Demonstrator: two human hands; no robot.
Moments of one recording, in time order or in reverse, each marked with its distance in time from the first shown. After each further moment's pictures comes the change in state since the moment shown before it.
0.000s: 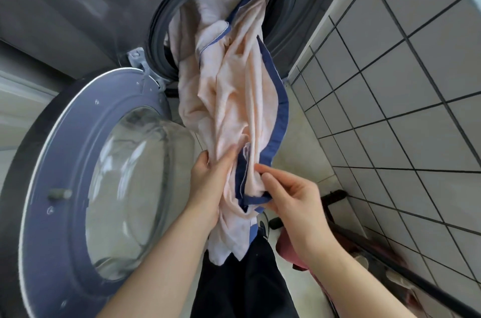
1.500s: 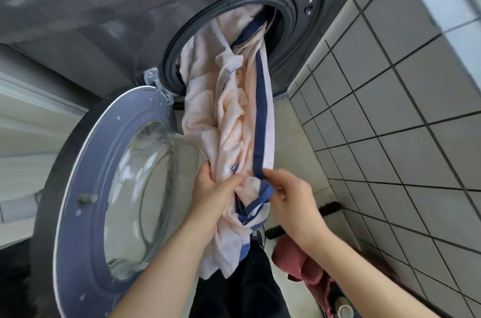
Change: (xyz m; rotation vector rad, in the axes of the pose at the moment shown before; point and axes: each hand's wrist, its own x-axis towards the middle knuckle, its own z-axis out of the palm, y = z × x) left_hand -0.020 0.011 -0.010 0.191 0.020 0.051; right_hand 0.013 -0.019 -0.007 -0.621 -0.065 -0.313
